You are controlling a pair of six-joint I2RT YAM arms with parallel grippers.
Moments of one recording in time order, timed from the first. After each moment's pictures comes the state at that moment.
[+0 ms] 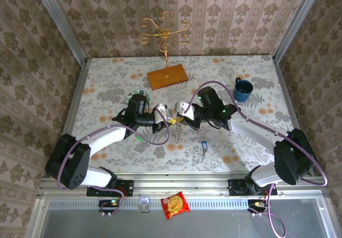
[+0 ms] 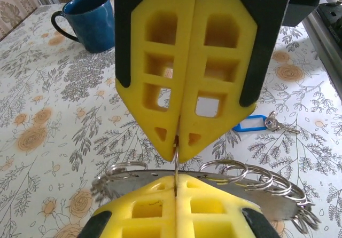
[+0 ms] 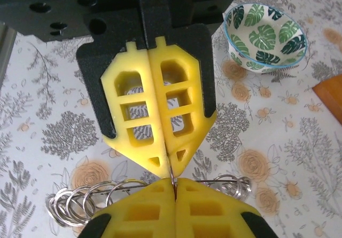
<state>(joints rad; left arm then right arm) -0.59 1.38 0.68 0.12 0.79 0.59 0.60 1.43 0.96 -0.26 -0.50 -0.66</state>
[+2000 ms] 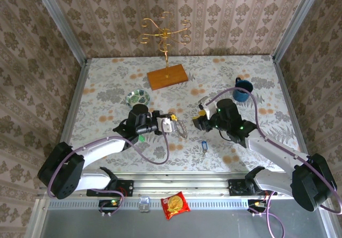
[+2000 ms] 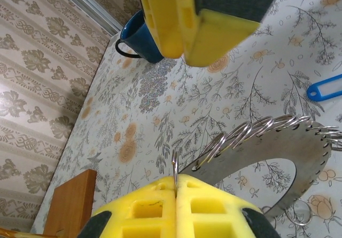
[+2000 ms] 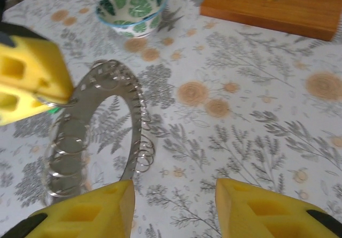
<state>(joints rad) -0.72 1.27 0.55 0.35 0.44 0.86 0.53 1.14 0.66 -0.08 -0.26 -0.05</state>
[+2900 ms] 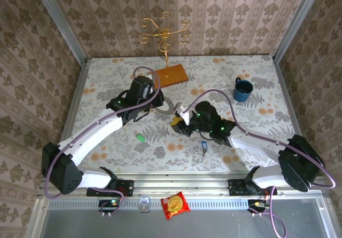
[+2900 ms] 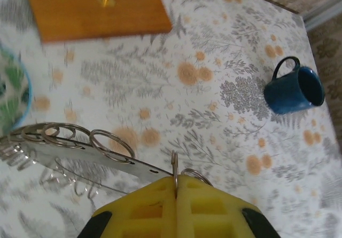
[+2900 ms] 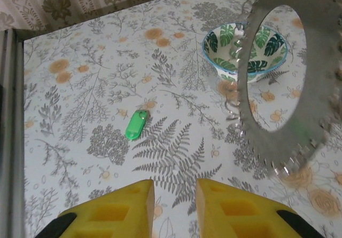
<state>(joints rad) -0.69 1.34 1.17 -0.52 -0.02 -0.78 0.77 1.36 0.74 0.16 -0.29 -0.09</state>
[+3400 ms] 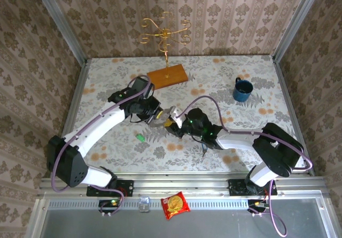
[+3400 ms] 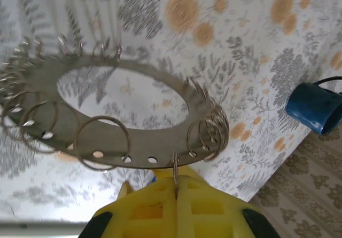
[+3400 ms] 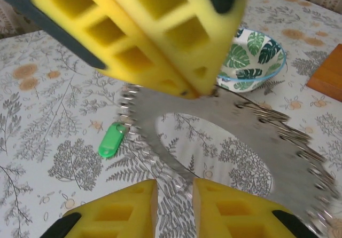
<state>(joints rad) -0.63 1.41 1.20 -0.82 0.27 -1.46 0.82 1.56 0.66 0.52 -0.19 -0.09</state>
